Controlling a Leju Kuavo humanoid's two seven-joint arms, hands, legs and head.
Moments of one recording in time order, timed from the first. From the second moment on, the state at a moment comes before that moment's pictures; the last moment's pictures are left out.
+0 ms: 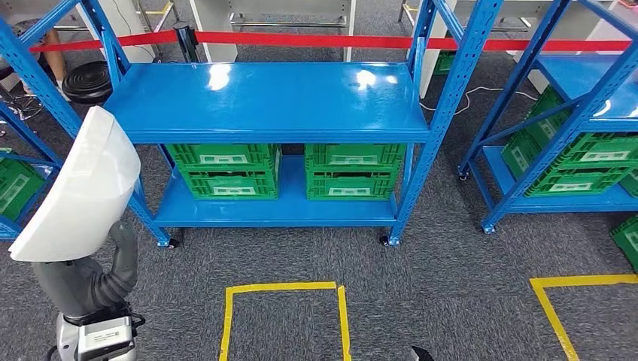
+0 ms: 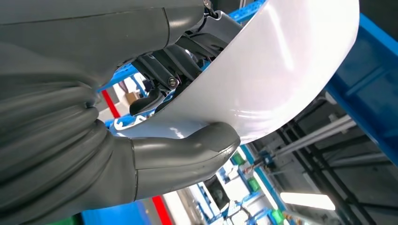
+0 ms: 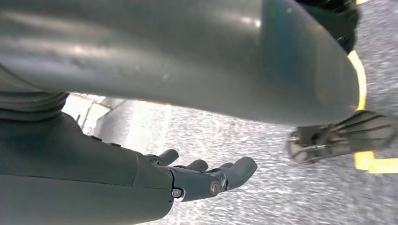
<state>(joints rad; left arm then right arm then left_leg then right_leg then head) -0.12 0.16 -0.44 -1.64 -0.43 0.66 -0.70 -0.09 0.13 -0.83 -0.22 0.61 0.09 0.33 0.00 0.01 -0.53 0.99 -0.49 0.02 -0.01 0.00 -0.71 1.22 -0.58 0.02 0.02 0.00</state>
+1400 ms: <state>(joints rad) -0.13 0.09 -0.34 -1.59 -0.39 0.53 -0.70 -0.09 0.13 -0.86 -0.22 0.60 0.05 0.35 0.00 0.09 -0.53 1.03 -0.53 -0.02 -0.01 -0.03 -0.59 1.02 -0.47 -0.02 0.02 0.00</state>
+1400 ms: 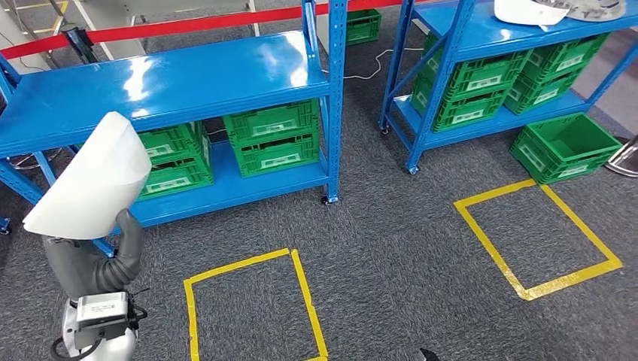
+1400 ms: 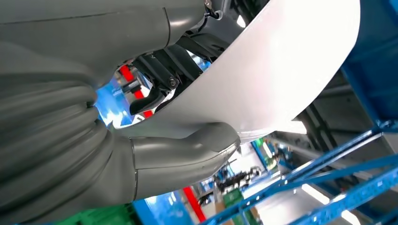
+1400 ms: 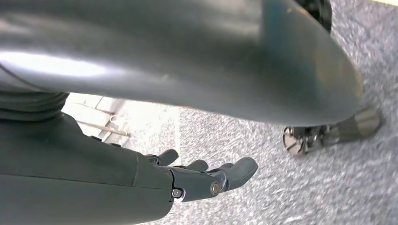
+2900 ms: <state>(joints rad) -0.05 0.04 -0.23 -1.59 -0.46 0.52 -0.70 -0.08 0.14 -0.88 -0.22 0.62 0.05 0.36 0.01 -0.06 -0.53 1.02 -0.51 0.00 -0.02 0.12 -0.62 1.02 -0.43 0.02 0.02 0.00</state>
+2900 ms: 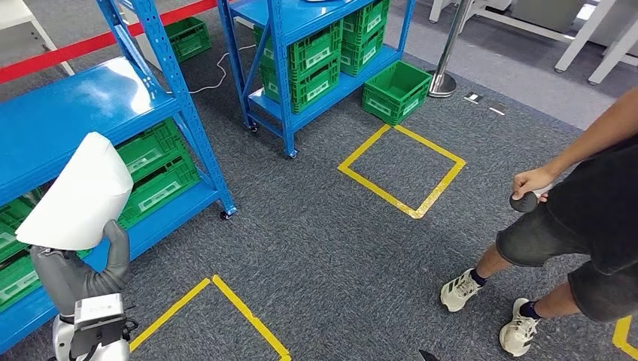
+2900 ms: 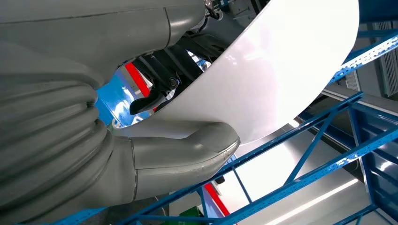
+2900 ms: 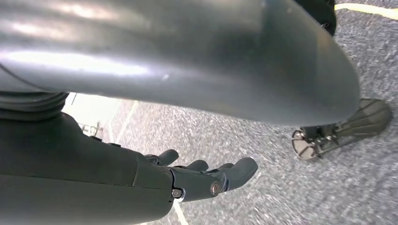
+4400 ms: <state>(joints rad) -0.15 -0.05 -0.05 -1.51 -0.47 0.36 -0.68 -0.10 0.14 -0.92 -0.22 0.61 0.04 0.37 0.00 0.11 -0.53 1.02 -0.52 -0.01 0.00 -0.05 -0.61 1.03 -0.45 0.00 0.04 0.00</state>
